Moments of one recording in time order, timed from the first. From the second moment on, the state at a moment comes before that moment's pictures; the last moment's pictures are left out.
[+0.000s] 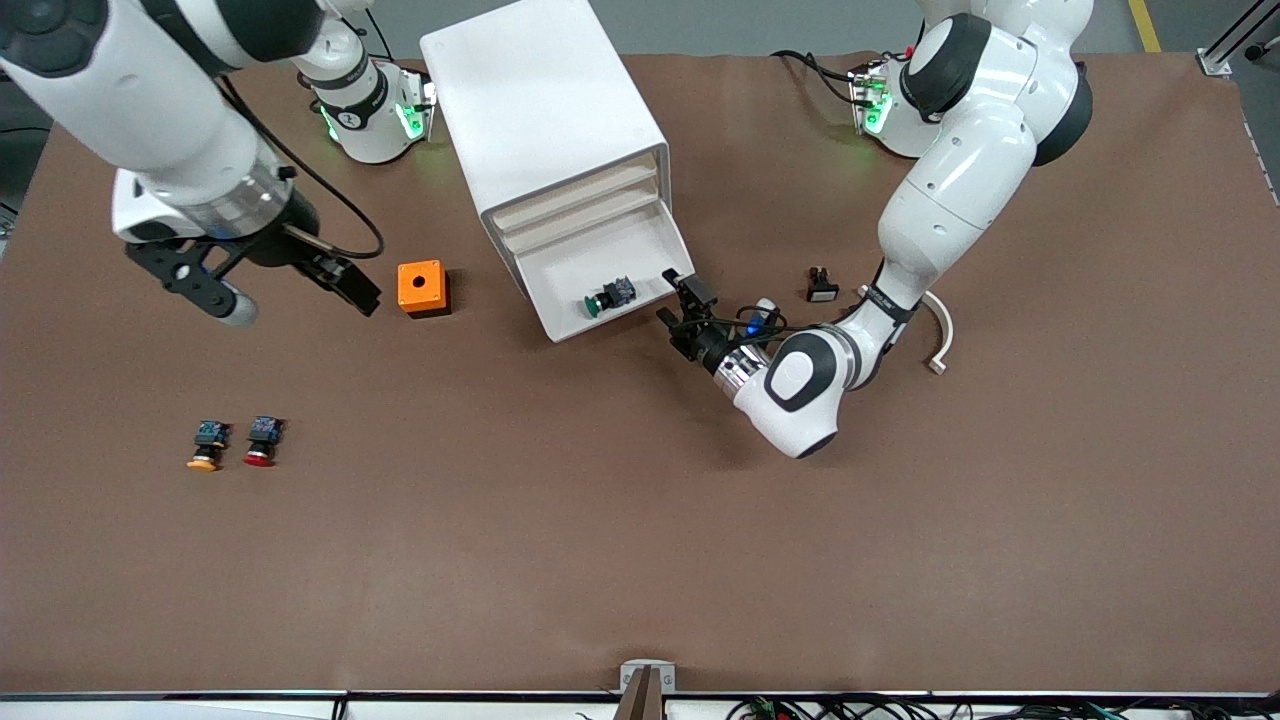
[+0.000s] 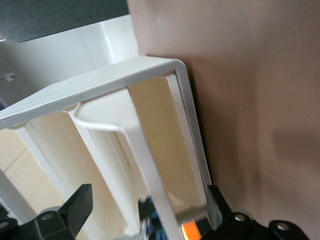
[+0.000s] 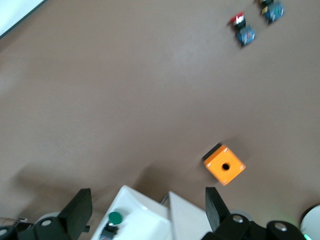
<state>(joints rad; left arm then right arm) -0.22 1.05 -0.35 -1.36 -0.88 1.58 -2.02 0.27 0.09 0.13 -1.58 0.01 1.68 1.05</state>
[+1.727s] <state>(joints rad) -0.37 0.83 0.03 -1.19 -0.50 1.73 -1.11 0.74 0.29 0.12 -1.97 -0.22 2.30 1.95</state>
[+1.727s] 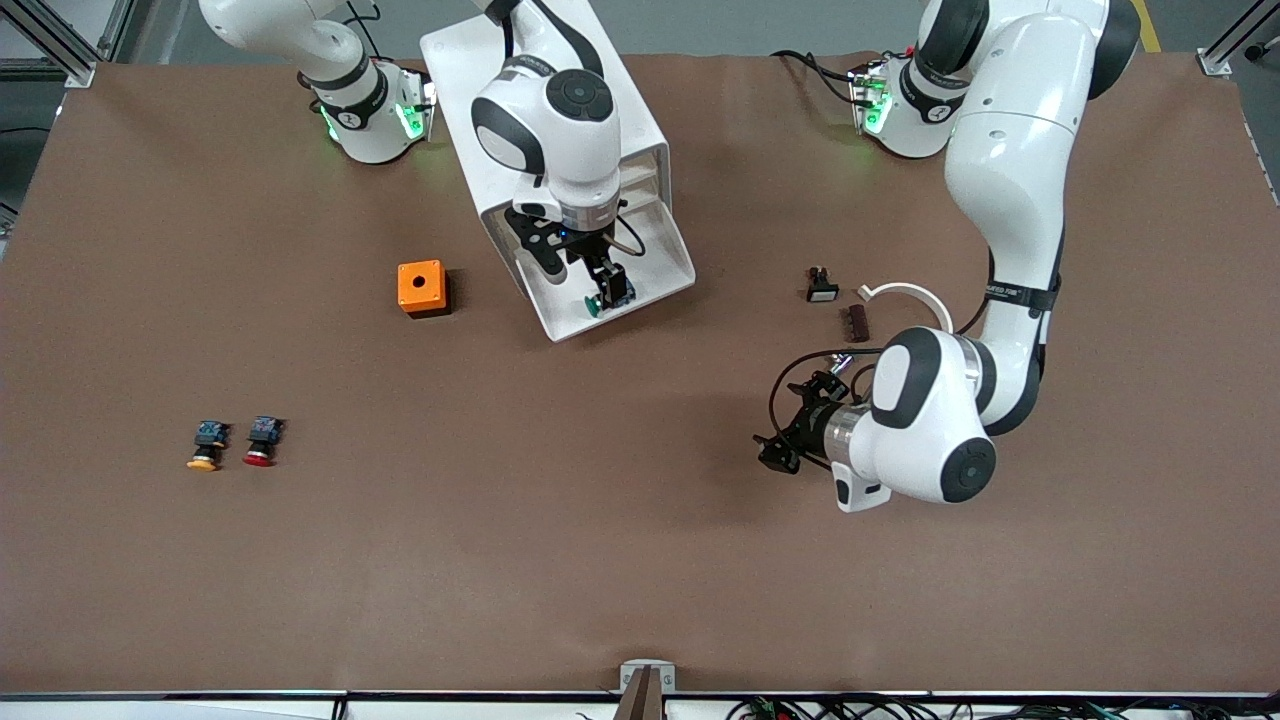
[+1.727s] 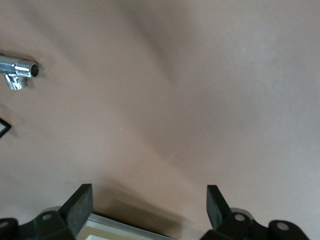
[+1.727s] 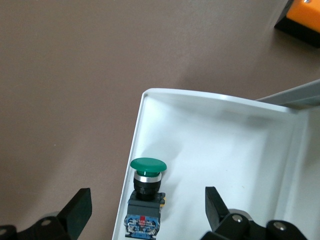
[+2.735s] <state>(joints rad) -0.48 0.81 0.03 -1.19 -0.25 1.94 -1.01 0.78 0.38 0.12 -1.94 -0.23 2.36 2.02</state>
